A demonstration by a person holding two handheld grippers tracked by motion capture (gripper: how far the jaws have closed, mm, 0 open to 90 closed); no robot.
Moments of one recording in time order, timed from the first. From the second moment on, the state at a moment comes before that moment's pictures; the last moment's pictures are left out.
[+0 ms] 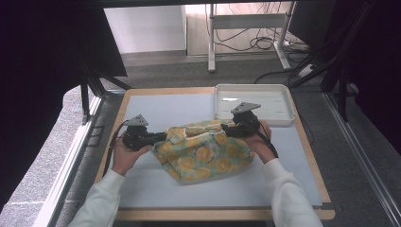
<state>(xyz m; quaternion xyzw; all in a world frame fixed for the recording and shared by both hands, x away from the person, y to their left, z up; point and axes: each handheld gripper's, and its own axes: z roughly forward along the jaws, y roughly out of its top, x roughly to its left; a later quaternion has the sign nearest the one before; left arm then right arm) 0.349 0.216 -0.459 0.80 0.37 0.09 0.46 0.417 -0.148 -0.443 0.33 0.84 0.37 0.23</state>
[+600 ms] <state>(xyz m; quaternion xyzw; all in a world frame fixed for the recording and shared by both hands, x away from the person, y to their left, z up) 0.351 0.216 -0.463 0.80 0.38 0.09 0.46 0.442 -0.123 -0.470 0.31 0.87 0.32 0.21</state>
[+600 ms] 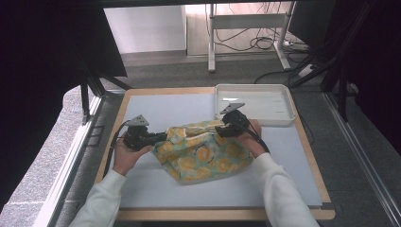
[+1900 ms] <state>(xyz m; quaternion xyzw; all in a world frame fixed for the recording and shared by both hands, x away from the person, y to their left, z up) 0.352 0.219 -0.465 0.80 0.39 0.09 0.46 0.438 -0.139 -0.460 0.32 0.84 0.39 0.18</state>
